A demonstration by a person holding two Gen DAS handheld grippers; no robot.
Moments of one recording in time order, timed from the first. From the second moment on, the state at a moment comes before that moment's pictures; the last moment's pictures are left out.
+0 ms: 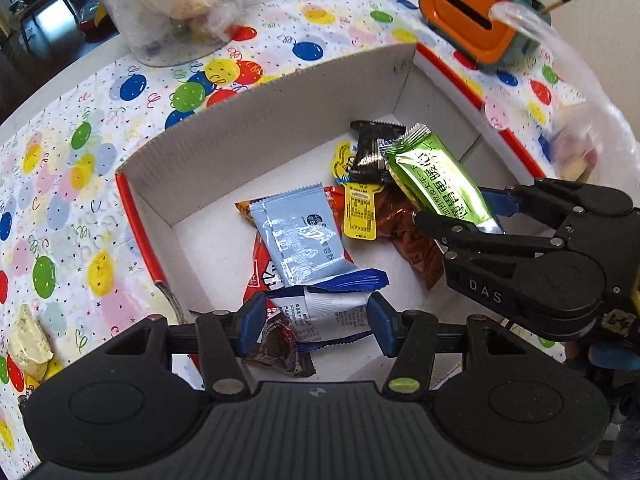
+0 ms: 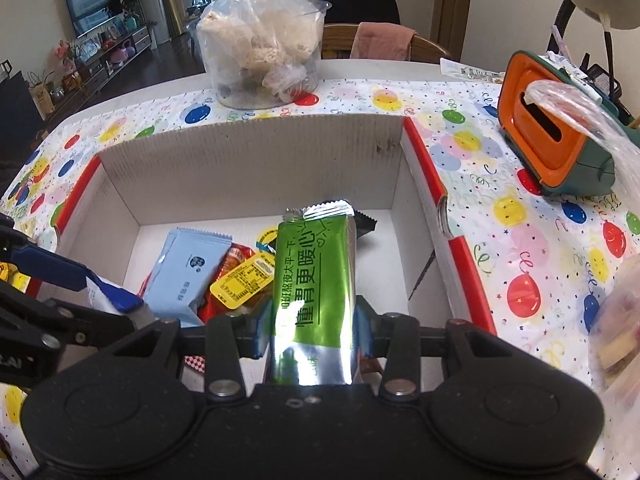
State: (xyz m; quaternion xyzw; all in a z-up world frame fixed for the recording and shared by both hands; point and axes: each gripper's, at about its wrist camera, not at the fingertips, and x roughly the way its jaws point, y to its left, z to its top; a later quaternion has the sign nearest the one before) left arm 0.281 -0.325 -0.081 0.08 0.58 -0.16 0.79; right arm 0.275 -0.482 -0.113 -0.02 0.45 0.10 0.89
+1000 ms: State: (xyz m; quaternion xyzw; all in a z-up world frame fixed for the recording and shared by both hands) left arm 0.267 -0.315 -0.078 0.06 0.56 -0.17 0.81; right arm 0.250 -0.491 -0.088 0.01 0.45 0.12 0.89
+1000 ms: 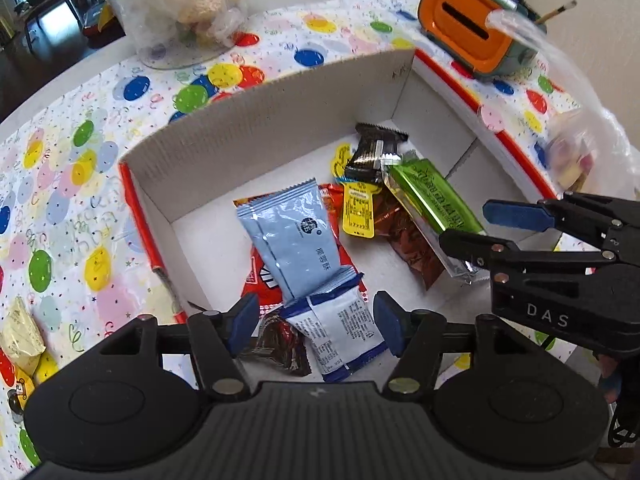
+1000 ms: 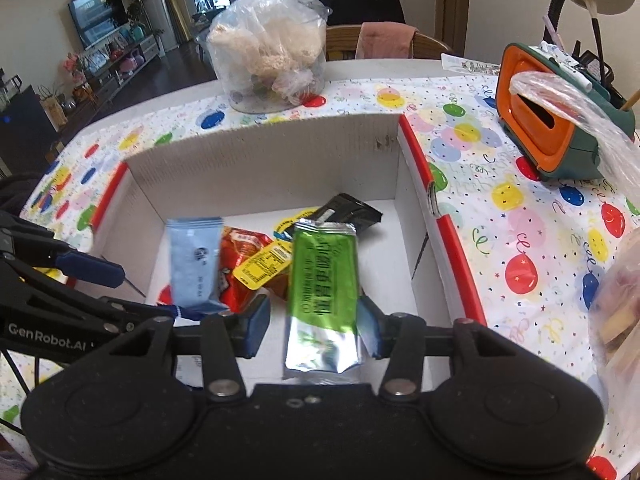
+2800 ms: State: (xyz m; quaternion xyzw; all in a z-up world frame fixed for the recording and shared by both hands) left arm 0.137 0.029 -0.065 -0.11 0.47 0.03 0.87; right arm 0.220 -0.220 -0.051 -0.01 0.41 0.29 0.87
